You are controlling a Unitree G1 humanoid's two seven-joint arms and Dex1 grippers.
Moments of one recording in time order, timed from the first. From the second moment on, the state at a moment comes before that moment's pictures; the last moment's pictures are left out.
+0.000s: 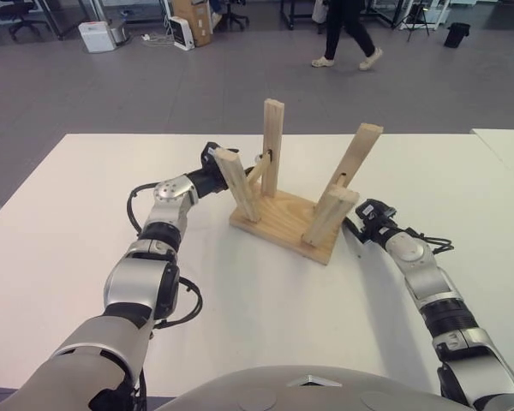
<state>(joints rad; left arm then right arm) -0.81 0.24 0.03 1.10 -0.17 -0.32 -0.93 -0.24 -0.42 0.13 0.41 -0.16 0.07 0.29</state>
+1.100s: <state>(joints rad) -0.13 0.47 -0.01 0.47 -0.13 -0.07 -0.97 0.20 -0.50 0.08 -0.08 -0.04 0.09 0.49</state>
